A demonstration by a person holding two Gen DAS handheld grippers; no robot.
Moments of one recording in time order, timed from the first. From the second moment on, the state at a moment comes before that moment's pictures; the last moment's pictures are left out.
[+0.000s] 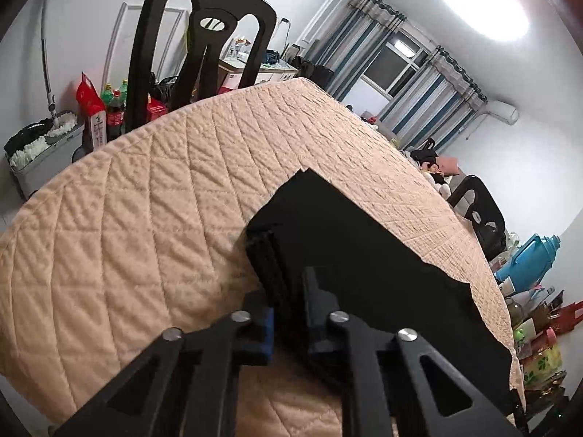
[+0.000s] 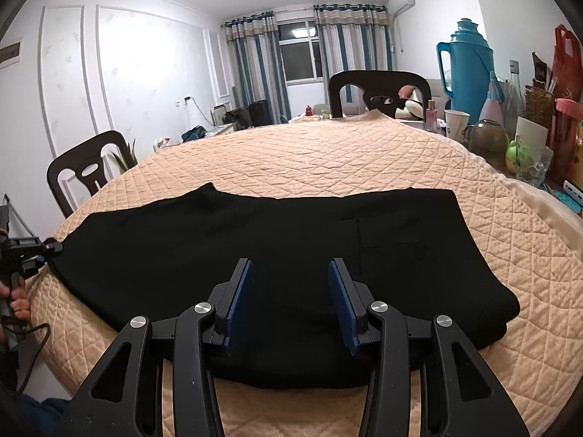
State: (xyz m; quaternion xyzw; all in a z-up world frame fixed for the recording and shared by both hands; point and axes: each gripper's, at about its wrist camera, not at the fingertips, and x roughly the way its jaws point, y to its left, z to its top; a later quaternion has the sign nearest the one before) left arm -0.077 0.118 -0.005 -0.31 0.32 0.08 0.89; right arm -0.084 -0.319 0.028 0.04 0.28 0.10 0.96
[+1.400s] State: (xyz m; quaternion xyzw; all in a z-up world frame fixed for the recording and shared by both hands) left arm -0.027 -0.037 0.012 -0.16 0.37 -0.22 0.89; right arm 0.001 -0.222 0.006 0.12 0.43 0.30 0.84
